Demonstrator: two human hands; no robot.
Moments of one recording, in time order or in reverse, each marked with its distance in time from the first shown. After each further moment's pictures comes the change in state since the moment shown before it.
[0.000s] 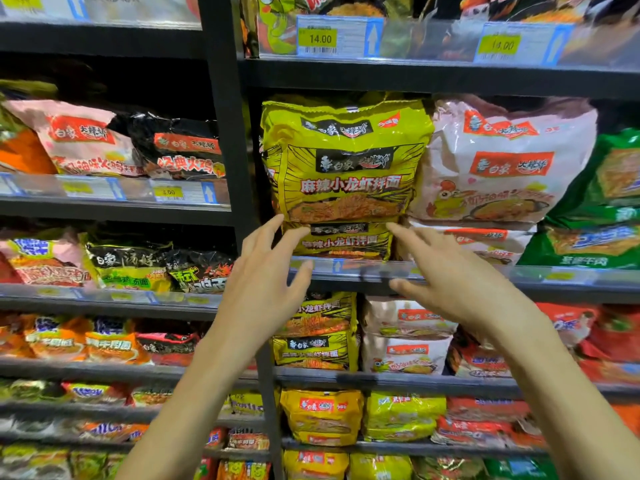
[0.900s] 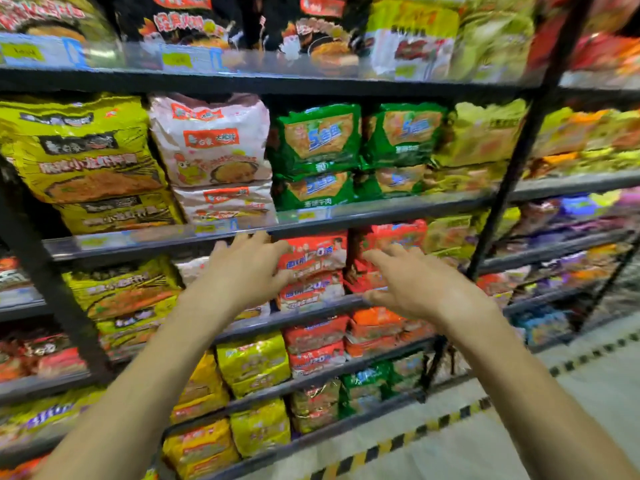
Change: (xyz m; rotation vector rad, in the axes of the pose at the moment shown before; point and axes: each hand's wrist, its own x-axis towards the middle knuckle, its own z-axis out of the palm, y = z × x) left_hand -0.114 0.307 0.072 0.445 -0.433 0.374; right_hand -0.322 0.173 -0.048 -0.097 -0.199 0.405
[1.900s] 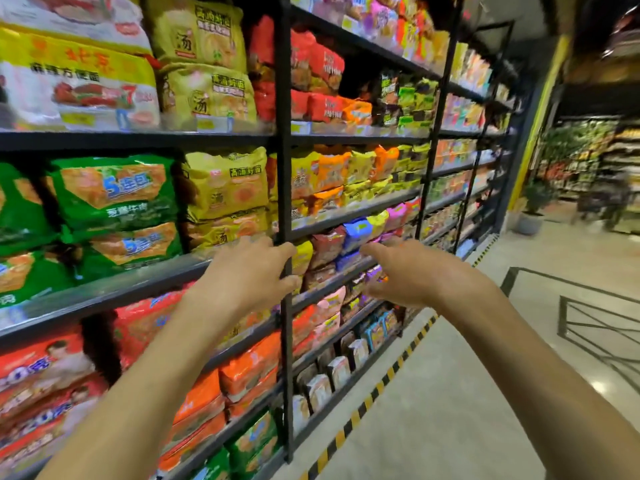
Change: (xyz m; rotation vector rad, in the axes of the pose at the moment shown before) left_hand 0.165 0.408 -0.074 0.000 0.114 0.495; right_hand -0.113 0.386 -0.045 -0.037 0.009 0.475
